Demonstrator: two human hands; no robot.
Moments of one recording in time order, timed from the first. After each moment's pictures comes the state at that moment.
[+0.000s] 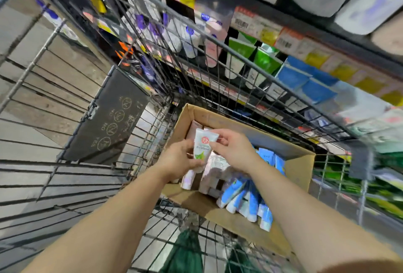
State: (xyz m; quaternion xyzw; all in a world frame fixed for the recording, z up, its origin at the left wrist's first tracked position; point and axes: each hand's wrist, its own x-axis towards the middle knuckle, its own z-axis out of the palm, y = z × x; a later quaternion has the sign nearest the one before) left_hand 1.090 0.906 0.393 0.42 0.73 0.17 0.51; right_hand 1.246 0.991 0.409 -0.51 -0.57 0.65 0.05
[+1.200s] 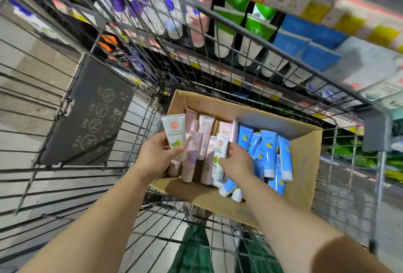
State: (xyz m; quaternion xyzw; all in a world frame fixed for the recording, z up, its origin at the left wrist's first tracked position) left_hand 1.077 0.884 0.368 0.30 0.77 0.25 0.50; right_hand 1.279 0.932 0.310 -0.70 -0.53 0.48 -0.01
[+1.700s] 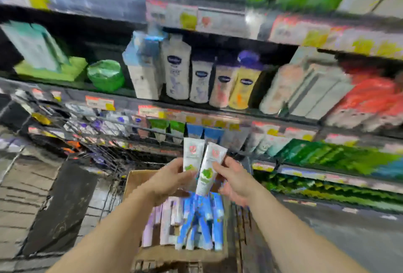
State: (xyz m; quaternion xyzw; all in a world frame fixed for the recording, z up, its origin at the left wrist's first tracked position) left_hand 1.208 0.953 0.560 0.41 0.56 0.25 0.68; right_hand 1.403 0.965 0.555 -0.52 -0.29 0.74 0.31
